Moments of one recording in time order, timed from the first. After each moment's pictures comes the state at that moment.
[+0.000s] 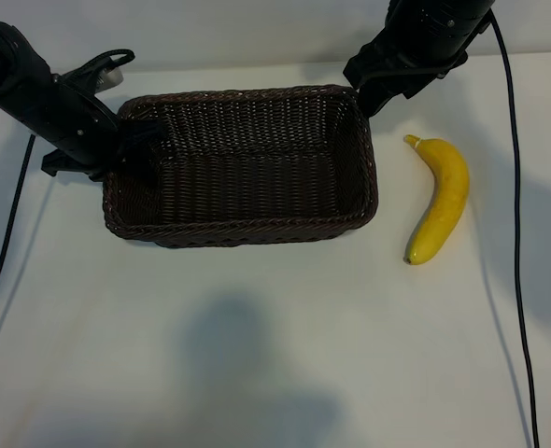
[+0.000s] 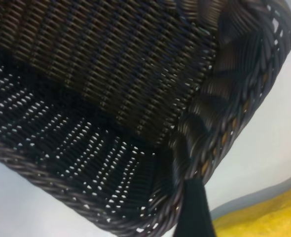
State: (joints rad) left arm -0.04 2.09 -1.40 -0.50 0.79 0.23; right arm 0.38 2.00 -1.85 0.25 1.22 -0.25
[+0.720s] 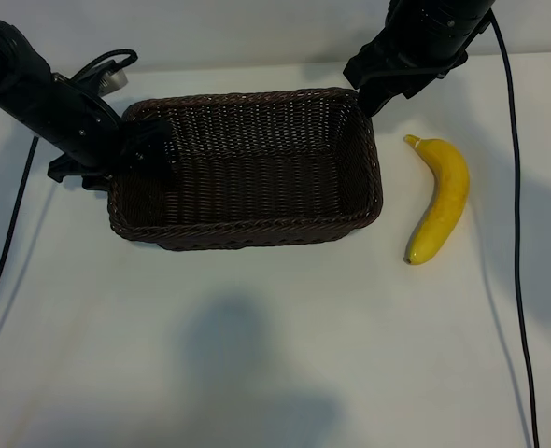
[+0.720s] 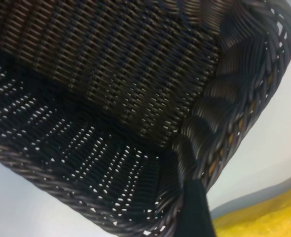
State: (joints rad) left arm -0.04 2.09 -1.40 -0.54 0.86 0.23; right arm 0.38 2.00 -1.85 0.25 1.22 -0.25
